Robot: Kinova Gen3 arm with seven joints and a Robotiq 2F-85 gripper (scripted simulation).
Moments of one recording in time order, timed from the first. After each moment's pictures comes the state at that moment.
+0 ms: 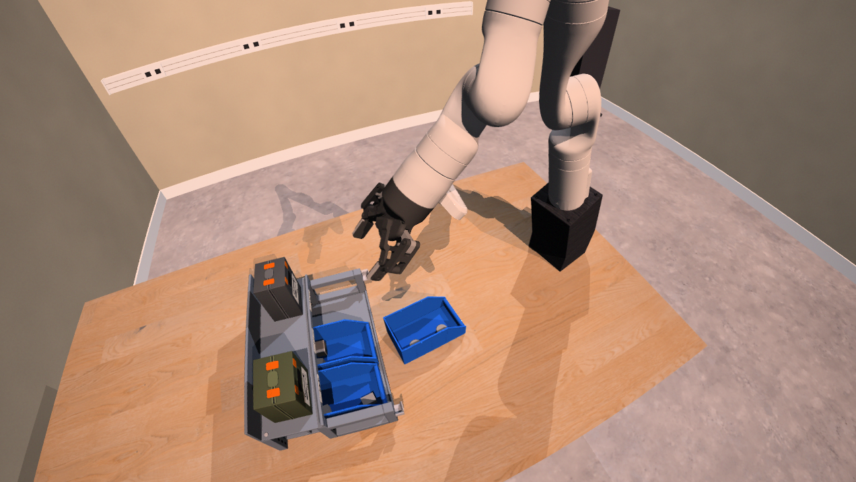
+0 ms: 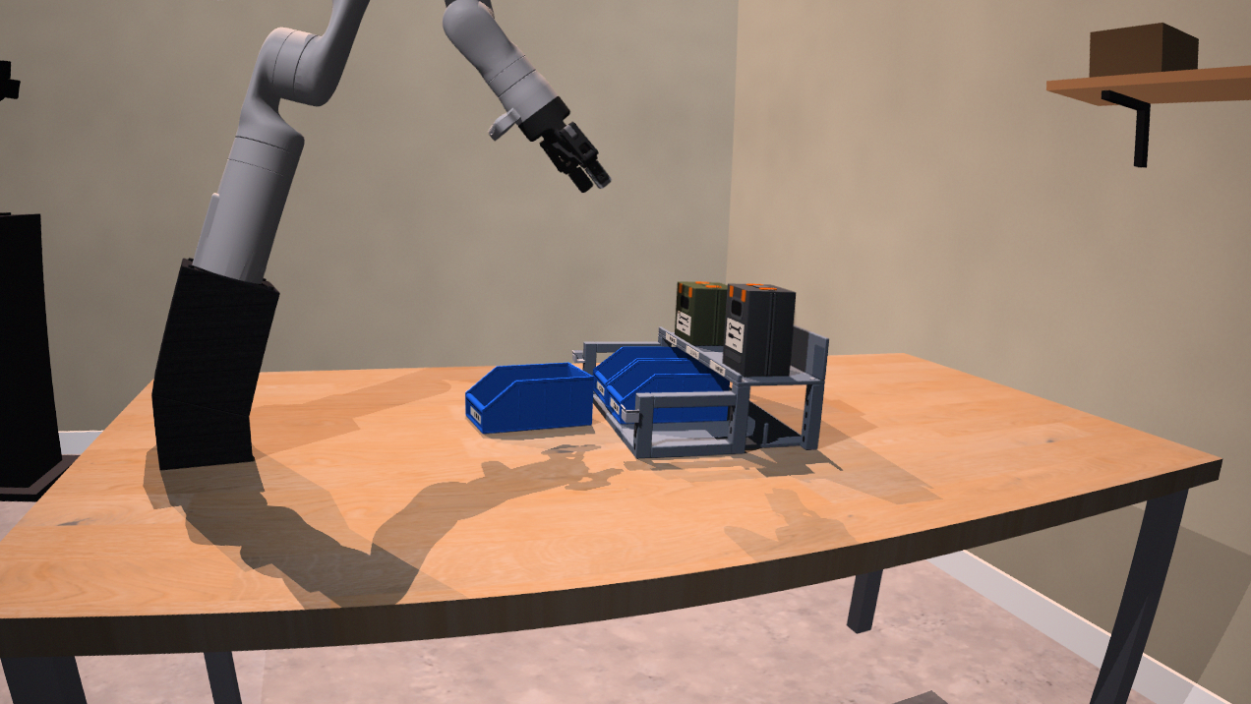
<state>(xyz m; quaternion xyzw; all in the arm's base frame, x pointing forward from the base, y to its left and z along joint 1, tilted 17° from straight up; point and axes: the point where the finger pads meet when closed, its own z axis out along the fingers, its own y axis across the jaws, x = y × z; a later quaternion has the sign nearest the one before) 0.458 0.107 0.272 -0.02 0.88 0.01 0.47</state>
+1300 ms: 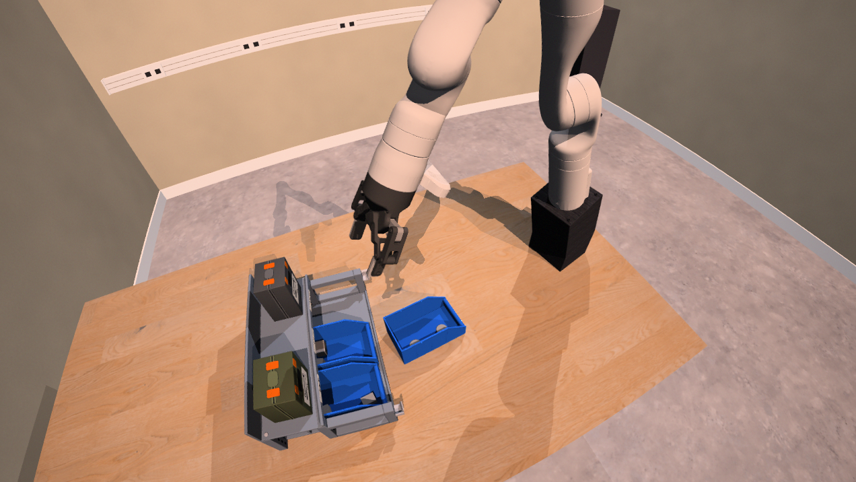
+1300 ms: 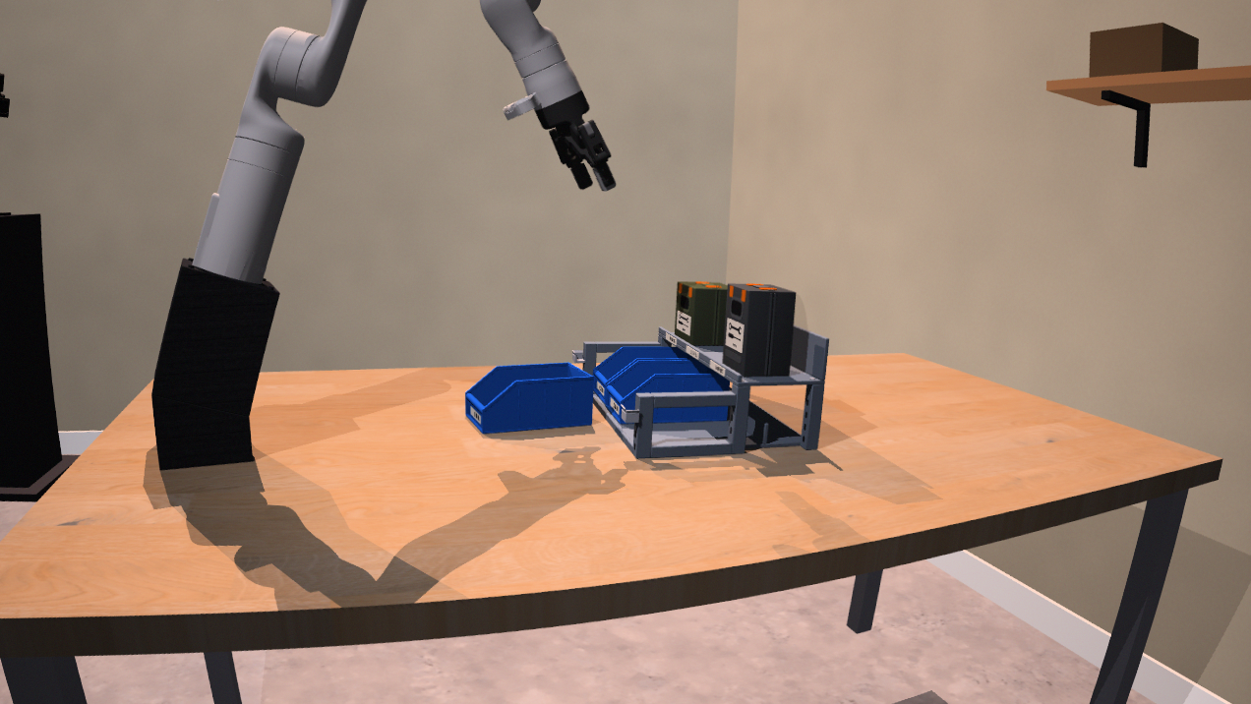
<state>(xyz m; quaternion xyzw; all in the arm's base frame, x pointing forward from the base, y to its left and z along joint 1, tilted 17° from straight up) 0.460 0.103 0.272 -0.06 0.92 0.06 0.38</state>
